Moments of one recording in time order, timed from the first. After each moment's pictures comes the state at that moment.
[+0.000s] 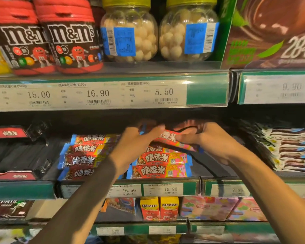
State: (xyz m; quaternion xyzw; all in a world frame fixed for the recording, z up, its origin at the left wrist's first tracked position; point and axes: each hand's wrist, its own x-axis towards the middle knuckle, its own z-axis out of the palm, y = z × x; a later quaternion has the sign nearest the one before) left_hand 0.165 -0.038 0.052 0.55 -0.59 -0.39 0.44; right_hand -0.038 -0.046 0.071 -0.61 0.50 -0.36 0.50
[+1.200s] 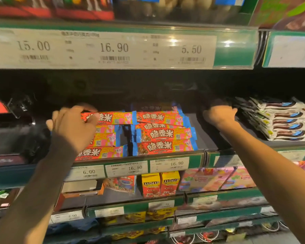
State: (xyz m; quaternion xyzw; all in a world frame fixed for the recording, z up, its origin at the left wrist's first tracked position) left_hand 0.293 -0.043 0.016 0.75 -0.59 0.00 0.31; right_hand -0.088 -0.152 -0.014 -0.56 0.82 -0.13 -0.03
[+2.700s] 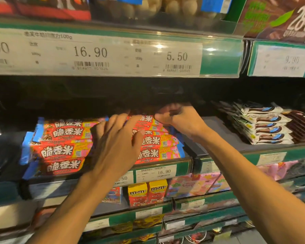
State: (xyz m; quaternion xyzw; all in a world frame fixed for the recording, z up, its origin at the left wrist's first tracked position) left_hand 0.187 -0.038 -0.008 0.58 -0.75 0.03 0.31; right_hand -0.006 -0.081 0.031 -0.63 0.59 -0.39 0.33
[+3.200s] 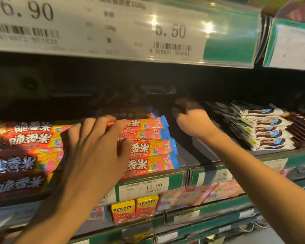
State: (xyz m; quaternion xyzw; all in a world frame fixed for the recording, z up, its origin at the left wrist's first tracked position) left_hand 0.184 -0.038 -0.012 0.59 -0.76 0.07 0.27; right_hand -0.058 -0.126 0.007 -0.66 0.69 -0.30 0.05
